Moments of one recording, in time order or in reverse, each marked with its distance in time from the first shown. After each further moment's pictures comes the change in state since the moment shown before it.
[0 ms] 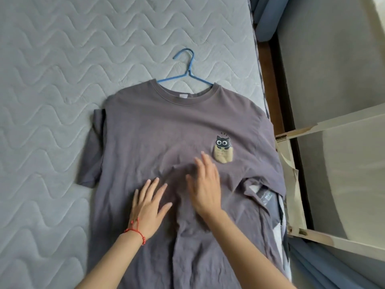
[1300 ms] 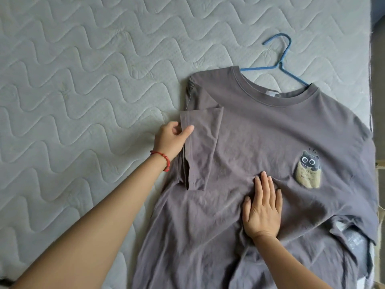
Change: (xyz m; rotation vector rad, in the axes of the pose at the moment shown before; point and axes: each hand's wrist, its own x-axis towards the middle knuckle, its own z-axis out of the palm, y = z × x) left_hand 0.134 -0.107 -0.099 -0.828 0.221 -0.493; right_hand -0.011 0.001 0.074 -0.408 -0.110 0.030
